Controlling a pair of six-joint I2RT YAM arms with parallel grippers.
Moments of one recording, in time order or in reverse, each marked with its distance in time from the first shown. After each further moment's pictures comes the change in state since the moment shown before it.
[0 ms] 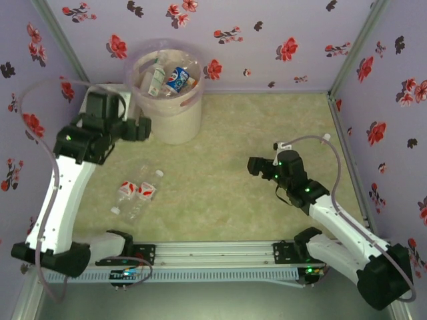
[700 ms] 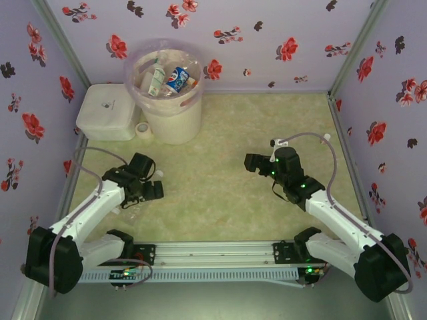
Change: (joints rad) left arm -0.072 -0.089 -0.842 0.201 0.067 -0.468; right arm -0.001 0.053 0.005 0.083 -0.017 0.004
